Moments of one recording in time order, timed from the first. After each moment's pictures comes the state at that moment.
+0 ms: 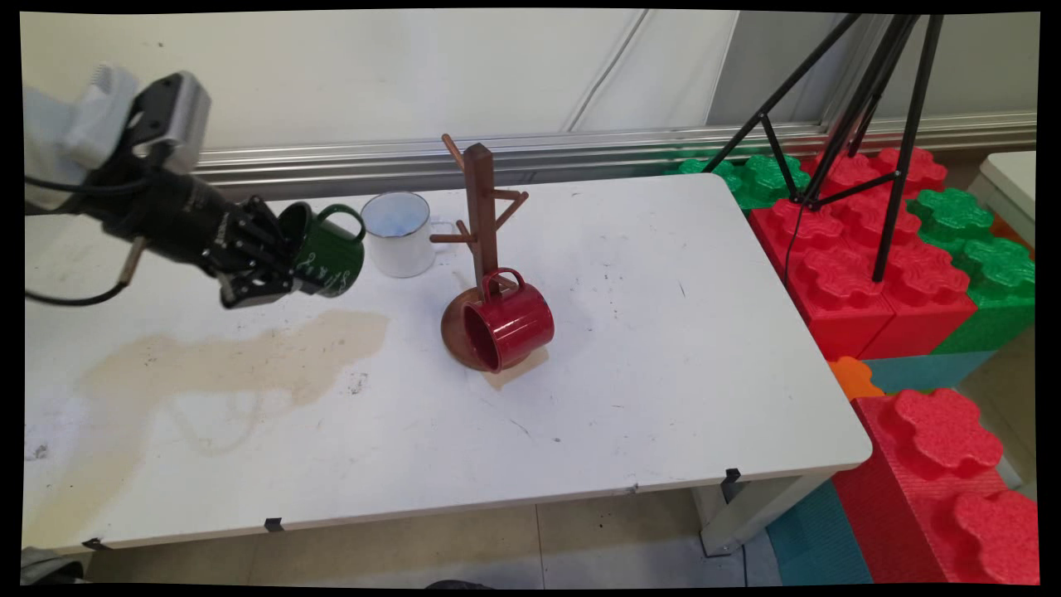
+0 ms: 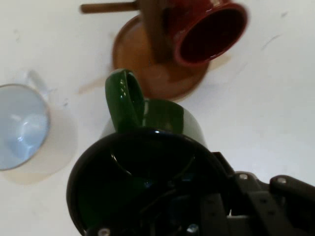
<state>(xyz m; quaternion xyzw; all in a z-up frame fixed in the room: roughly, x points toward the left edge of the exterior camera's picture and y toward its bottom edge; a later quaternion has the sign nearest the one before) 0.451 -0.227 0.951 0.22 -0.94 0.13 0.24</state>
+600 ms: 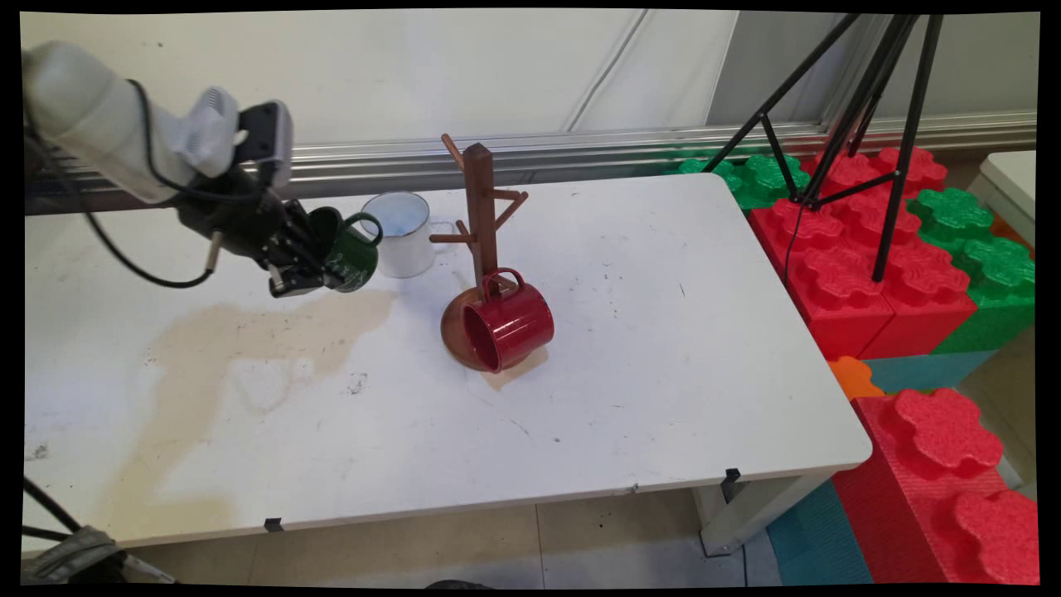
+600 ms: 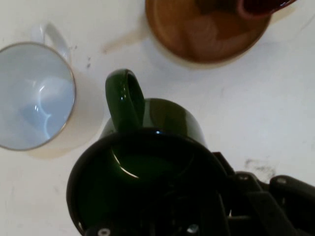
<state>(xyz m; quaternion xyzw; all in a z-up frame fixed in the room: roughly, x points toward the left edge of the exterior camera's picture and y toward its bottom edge) 0.436 -0.290 0.915 0.23 -0.95 0.12 0.16</state>
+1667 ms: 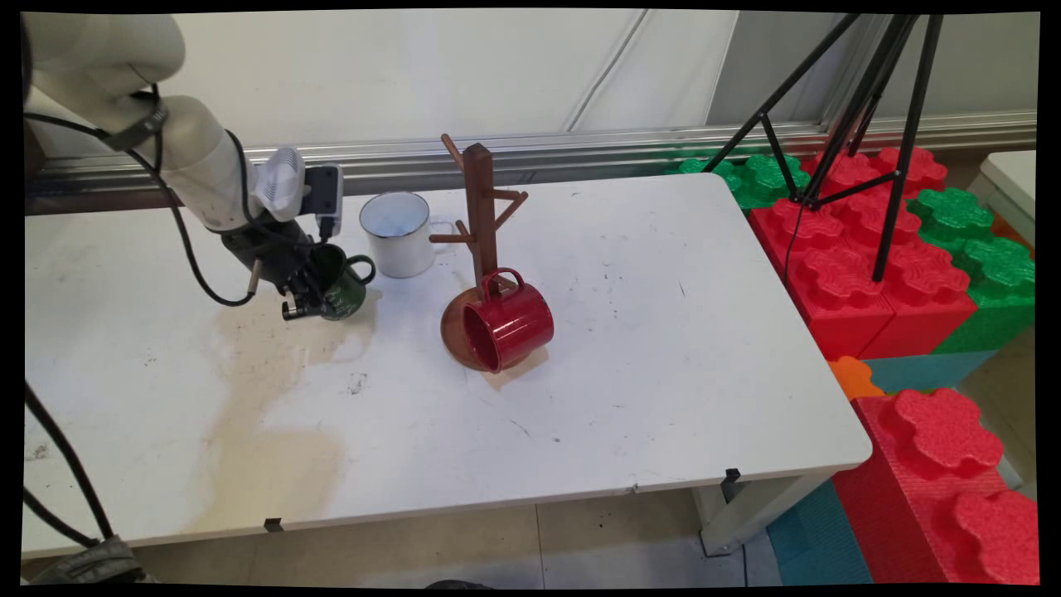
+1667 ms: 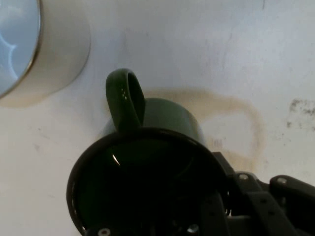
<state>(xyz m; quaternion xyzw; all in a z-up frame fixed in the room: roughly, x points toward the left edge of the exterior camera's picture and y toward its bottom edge) 0.428 -0.339 0.851 0.23 -0.97 0.07 0.04</state>
